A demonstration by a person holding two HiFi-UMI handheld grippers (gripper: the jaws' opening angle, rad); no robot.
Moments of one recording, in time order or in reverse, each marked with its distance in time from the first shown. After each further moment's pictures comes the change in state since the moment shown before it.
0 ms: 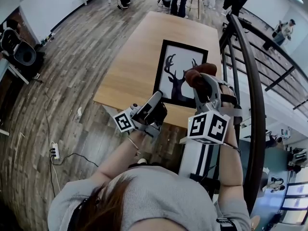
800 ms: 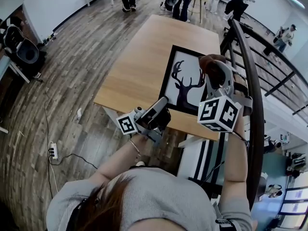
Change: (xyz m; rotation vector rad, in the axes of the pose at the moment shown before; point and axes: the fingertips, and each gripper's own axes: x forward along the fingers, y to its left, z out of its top) left arm 0.011 -0.007 -0.018 -0.020 0.043 -0.024; right arm 0.014 -0.068 -0.017 0.000 0.035 -0.126
